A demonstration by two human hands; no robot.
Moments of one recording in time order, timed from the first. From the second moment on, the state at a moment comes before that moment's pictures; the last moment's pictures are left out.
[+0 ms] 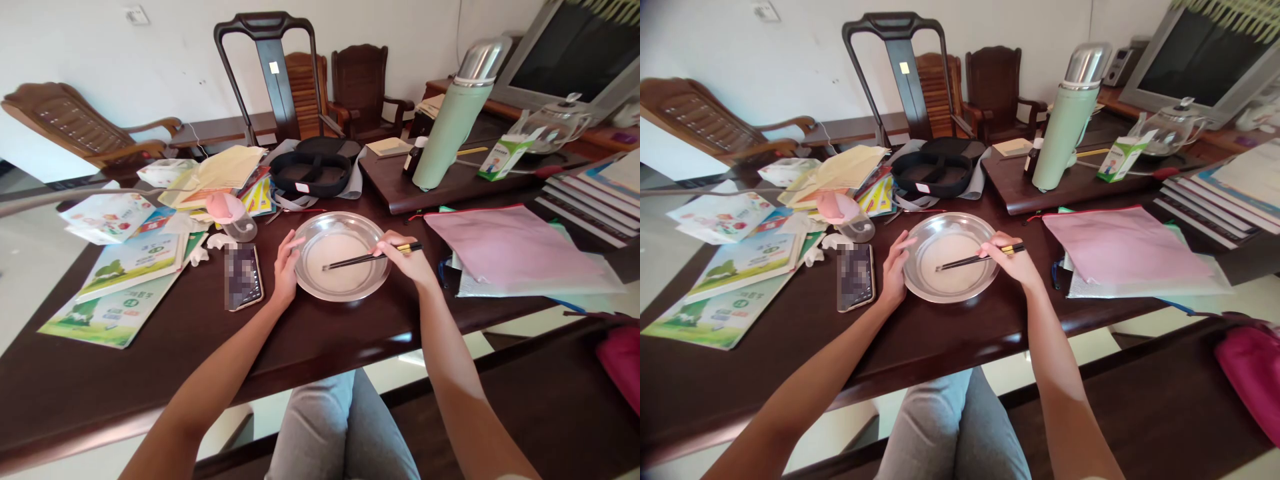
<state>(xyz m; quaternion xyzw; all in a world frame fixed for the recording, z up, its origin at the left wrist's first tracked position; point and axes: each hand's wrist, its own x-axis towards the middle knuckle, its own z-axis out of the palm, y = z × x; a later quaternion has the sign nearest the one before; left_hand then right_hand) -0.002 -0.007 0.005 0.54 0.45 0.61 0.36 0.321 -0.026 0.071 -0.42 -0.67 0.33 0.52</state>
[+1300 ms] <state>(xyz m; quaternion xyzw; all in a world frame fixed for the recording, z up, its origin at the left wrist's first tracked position) -0.003 -0.008 0.005 0.54 0.46 0.60 0.36 0.326 -0.027 0.073 -0.43 -0.66 0.34 0.51</state>
